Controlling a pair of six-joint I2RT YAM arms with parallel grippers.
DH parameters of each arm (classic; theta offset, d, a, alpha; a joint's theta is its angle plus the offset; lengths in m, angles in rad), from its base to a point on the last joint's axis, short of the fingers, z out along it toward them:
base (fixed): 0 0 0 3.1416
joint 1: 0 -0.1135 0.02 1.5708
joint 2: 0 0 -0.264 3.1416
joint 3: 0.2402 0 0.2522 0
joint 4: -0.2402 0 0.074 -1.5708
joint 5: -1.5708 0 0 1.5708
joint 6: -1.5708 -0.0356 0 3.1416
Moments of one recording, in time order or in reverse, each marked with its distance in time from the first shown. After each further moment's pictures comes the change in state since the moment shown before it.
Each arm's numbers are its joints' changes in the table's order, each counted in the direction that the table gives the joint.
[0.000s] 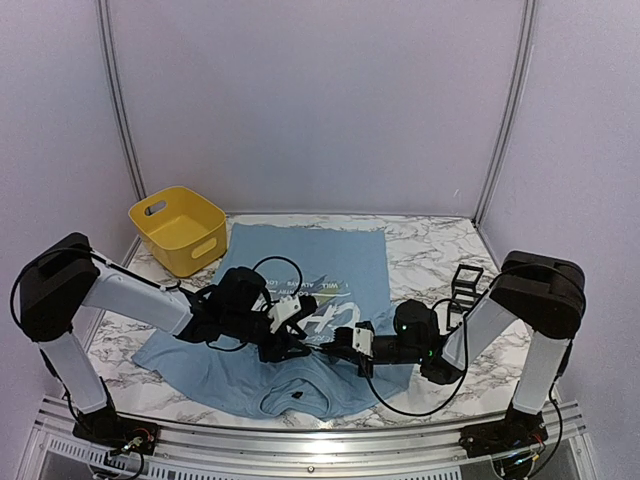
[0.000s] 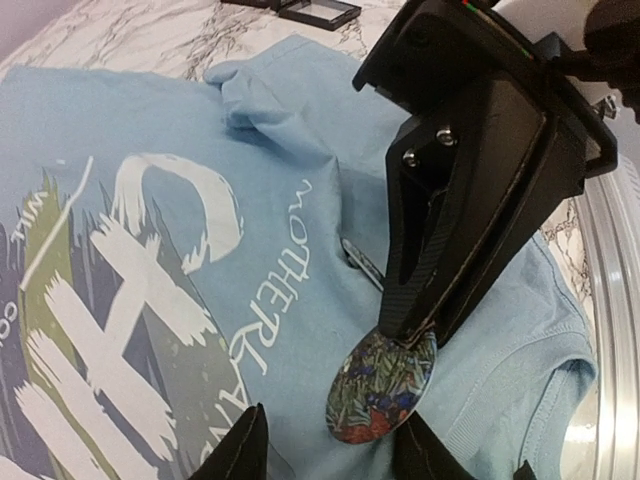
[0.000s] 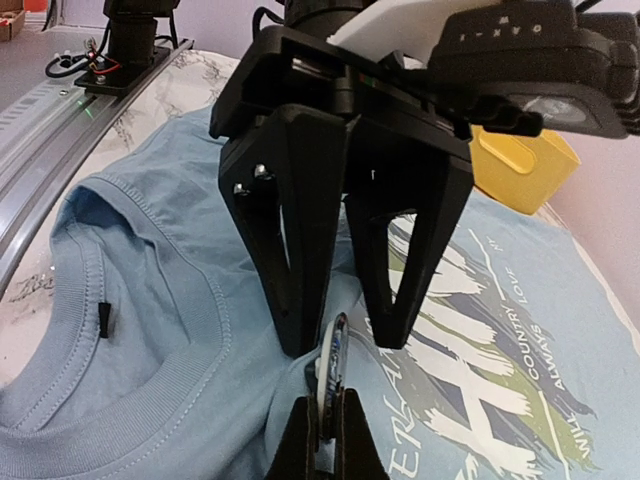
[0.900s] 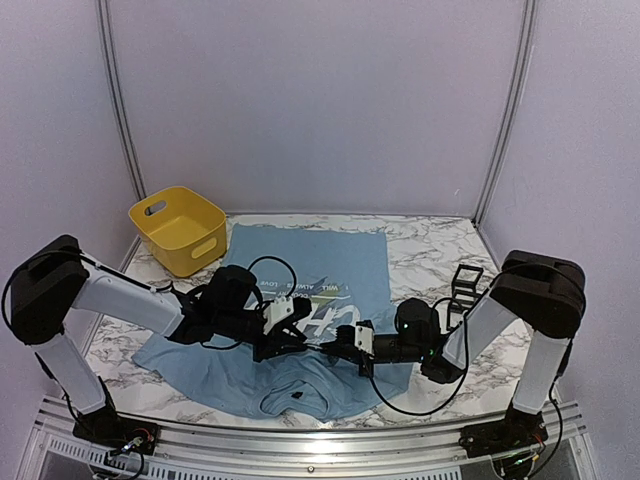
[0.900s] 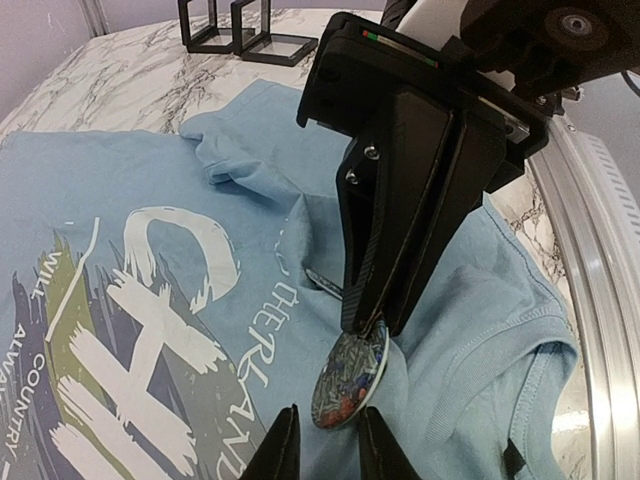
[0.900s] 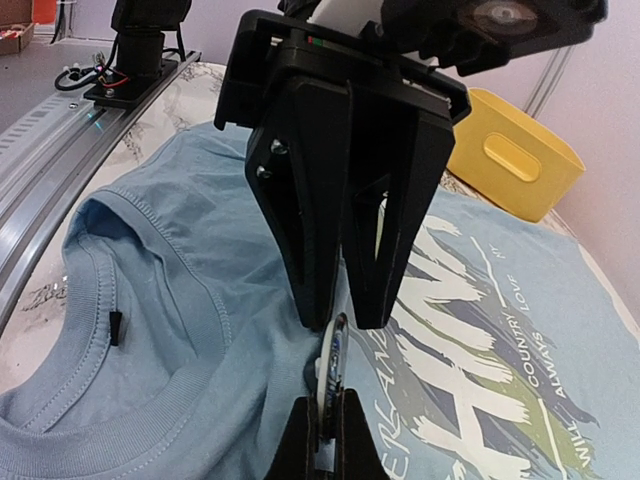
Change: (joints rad) left arm -0.018 -0.061 -0.052 0.053 -0.072 -0.121; right arm 0.011 0.000 0.000 0.020 0.051 -0.024
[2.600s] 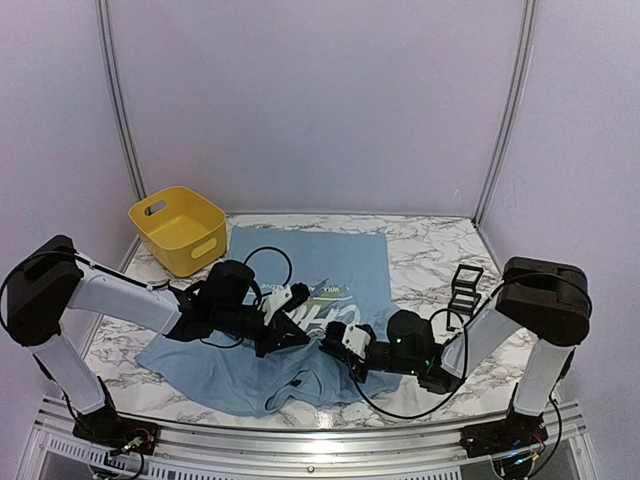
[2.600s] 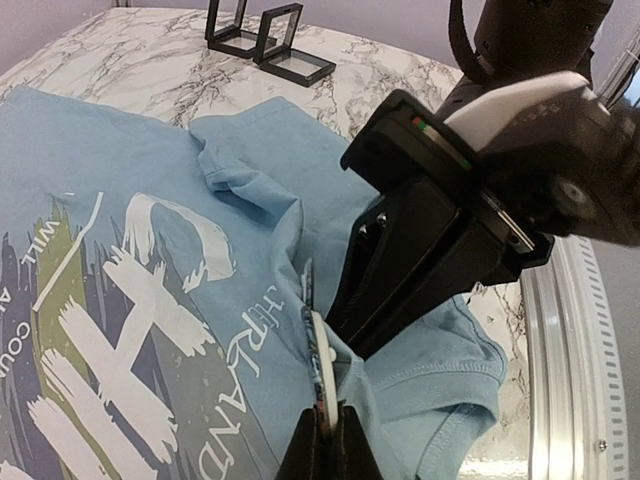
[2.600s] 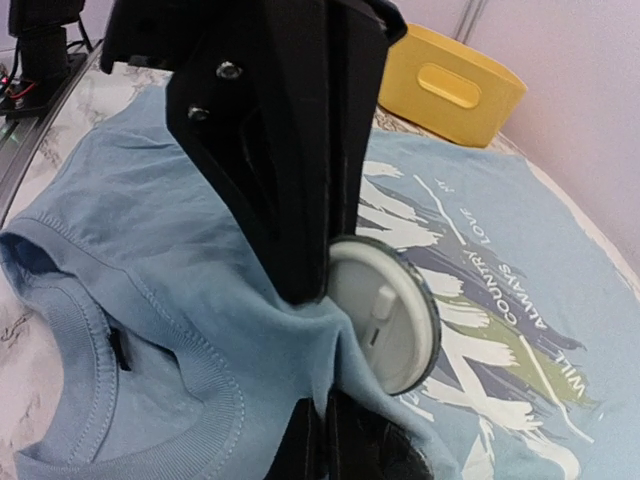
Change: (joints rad) left arm 0.004 -0.020 0.010 0.013 -0.032 0.232; right arm -0.112 -0.038 -0.013 -0.056 -0.356 -0.111
